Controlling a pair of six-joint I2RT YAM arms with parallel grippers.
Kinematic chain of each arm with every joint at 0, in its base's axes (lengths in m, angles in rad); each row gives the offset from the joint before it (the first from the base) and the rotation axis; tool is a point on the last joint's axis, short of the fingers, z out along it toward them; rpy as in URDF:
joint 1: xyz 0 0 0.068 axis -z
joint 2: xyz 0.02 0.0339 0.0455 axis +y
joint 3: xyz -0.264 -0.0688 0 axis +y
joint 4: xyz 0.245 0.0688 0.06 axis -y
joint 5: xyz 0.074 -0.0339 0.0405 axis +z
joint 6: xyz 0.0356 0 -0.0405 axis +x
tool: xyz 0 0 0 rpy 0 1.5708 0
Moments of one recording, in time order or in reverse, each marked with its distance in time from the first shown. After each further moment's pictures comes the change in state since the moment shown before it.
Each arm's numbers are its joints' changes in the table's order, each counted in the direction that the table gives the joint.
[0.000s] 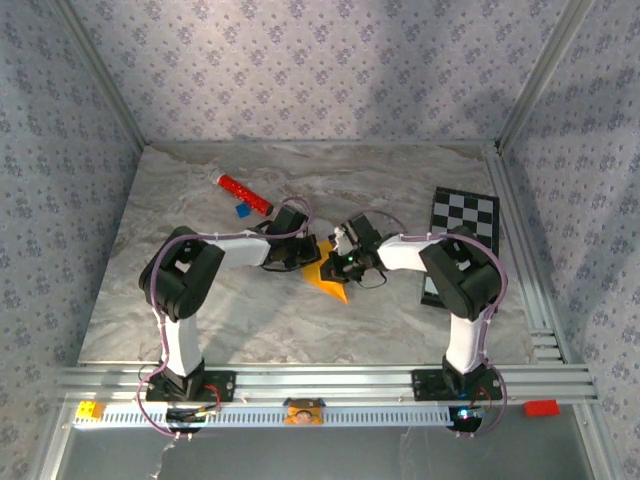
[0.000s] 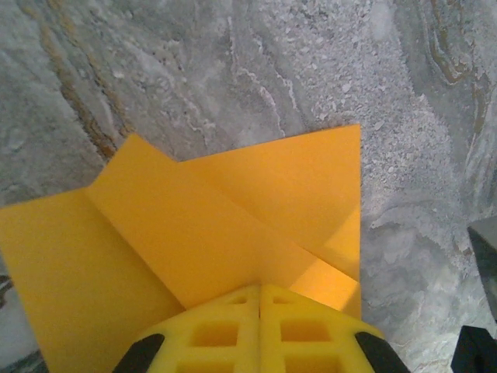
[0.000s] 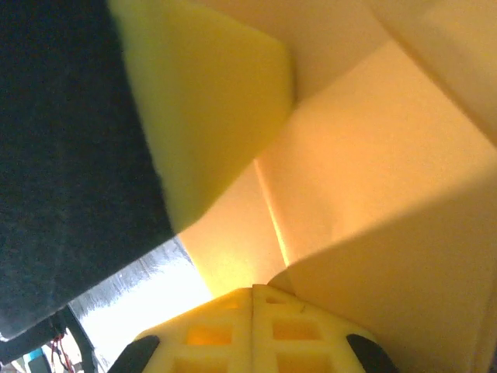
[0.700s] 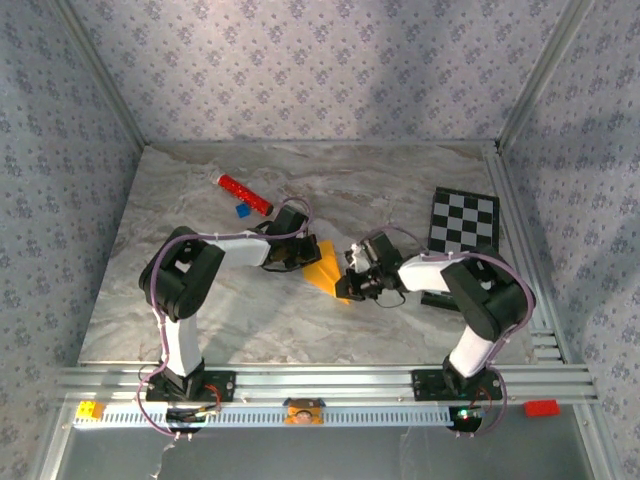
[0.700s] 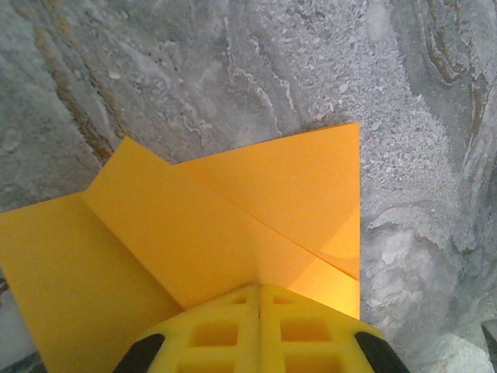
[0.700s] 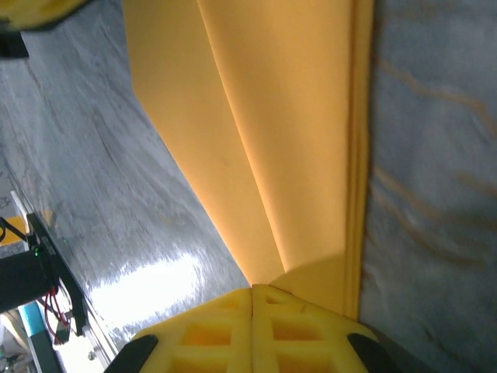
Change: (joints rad) left arm 0.000 0.000 0.003 0.006 0.000 0.000; right arm 0.021 -0.202 0.293 0.111 0.029 0.008
